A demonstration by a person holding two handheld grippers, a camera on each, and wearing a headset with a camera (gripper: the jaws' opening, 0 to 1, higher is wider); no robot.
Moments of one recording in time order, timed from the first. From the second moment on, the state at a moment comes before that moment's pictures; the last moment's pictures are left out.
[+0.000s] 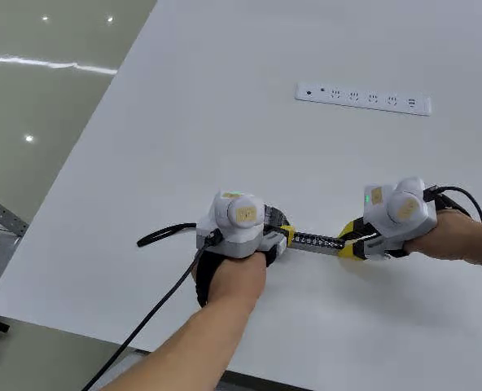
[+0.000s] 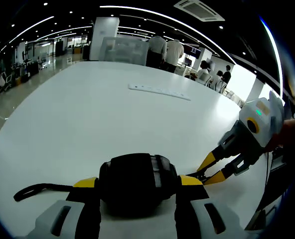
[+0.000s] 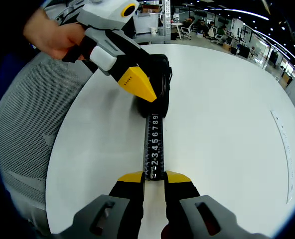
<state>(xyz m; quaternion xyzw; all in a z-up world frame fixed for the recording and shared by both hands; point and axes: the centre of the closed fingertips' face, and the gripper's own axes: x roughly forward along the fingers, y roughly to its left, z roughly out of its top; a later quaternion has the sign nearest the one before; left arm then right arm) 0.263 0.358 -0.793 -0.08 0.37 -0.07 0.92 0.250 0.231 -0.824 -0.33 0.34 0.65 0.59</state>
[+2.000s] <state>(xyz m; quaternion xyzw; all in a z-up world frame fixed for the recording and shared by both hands) 0.263 0.358 -0.792 -0.08 0.37 -0.07 0.92 0.249 0.300 -0.826 -0.31 0.33 0.64 0.62</state>
